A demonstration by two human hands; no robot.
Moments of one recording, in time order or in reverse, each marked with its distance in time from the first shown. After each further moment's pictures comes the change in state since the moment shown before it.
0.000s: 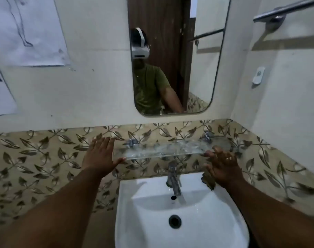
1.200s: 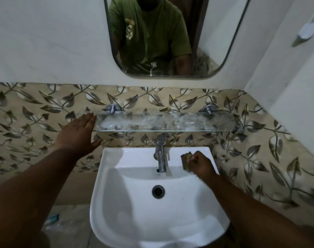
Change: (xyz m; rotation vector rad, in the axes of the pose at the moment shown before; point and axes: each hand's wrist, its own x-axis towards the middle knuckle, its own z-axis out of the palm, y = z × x) left_hand 0.008 0.026 0.056 0.044 -0.085 -0.001; right_hand -0.030 -0.006 0.117 0.799 -0.541 0.611
